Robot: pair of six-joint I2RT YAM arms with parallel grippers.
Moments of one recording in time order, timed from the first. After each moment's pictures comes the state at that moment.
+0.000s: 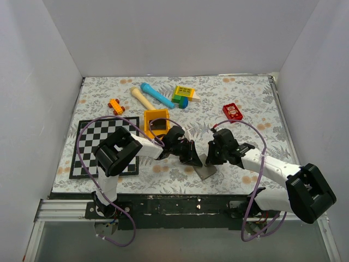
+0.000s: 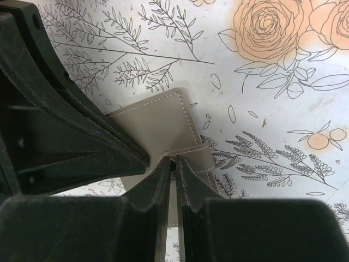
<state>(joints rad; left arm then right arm) -0.82 1.96 0.91 0.36 0.61 -0.90 0.64 1.23 0.57 -0.31 -0.10 0.56</state>
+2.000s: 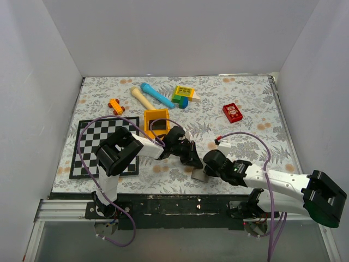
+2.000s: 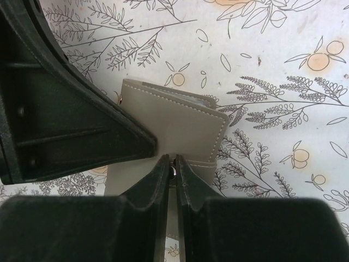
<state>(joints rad) -0.82 1.97 0.92 0.35 0.64 -0.90 1.02 1.09 0.45 -0.33 0.42 1.00</state>
